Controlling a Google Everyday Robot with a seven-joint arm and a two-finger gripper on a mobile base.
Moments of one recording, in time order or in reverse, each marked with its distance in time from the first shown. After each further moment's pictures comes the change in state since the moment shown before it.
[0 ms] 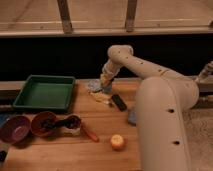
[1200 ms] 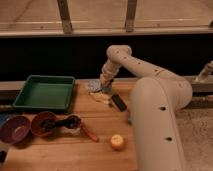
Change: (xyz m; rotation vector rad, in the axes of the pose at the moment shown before) arm -0.004 -0.009 0.005 0.002 0.011 0.023
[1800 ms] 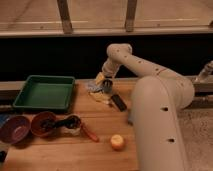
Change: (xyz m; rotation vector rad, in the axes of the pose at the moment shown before) arm -0.010 0.004 -0.020 0.026 -0.039 -0.028
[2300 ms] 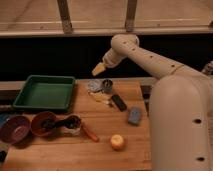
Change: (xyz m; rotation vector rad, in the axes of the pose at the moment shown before) arm -0.032 0.013 -0.087 0.007 -0.215 -0.053
